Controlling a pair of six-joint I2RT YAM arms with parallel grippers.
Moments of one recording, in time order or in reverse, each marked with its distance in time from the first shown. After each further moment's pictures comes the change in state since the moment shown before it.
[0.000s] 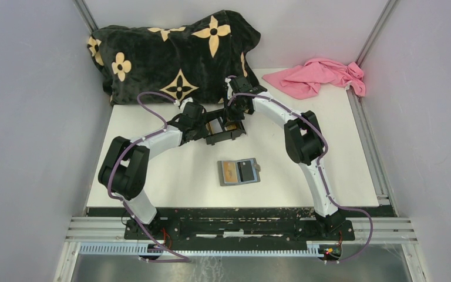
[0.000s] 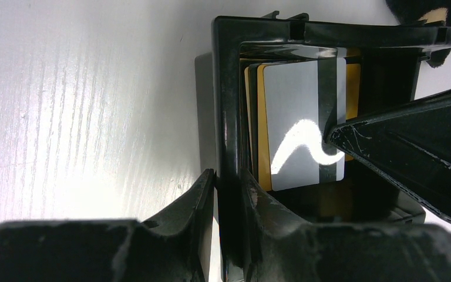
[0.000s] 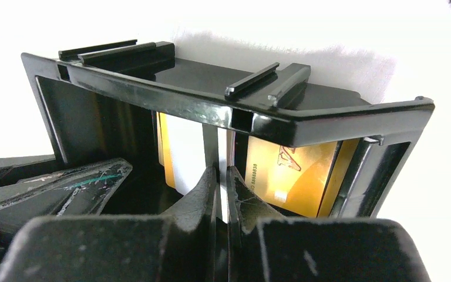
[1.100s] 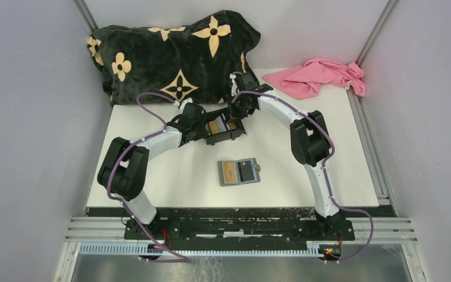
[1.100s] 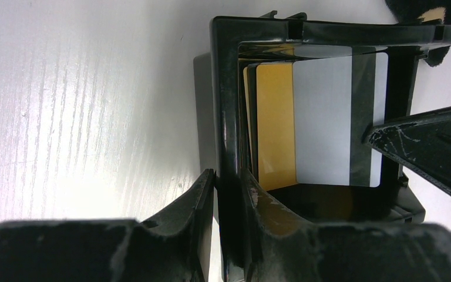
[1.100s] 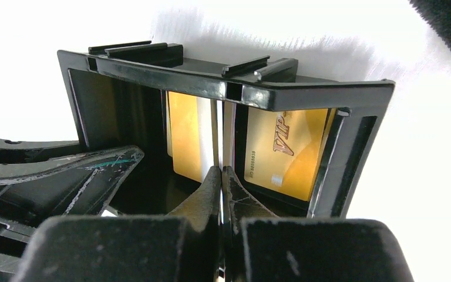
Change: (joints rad) left arm 0.000 -0.009 -0.015 0.015 0.000 0.000; right arm -0.021 -0.078 -0.076 0.047 -0.013 0.011
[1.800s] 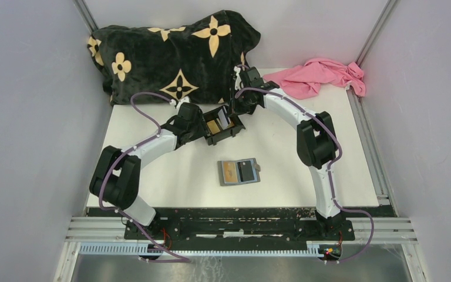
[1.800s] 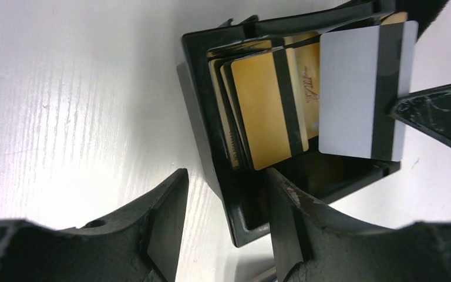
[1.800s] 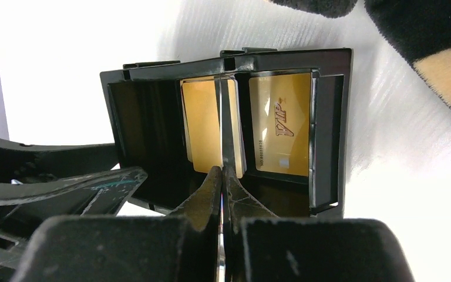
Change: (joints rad) left arm 0.004 -0.093 -0.037 -0.012 0.002 0.008; right arm -0.022 -0.083 -0.048 0.061 -0.013 0.016
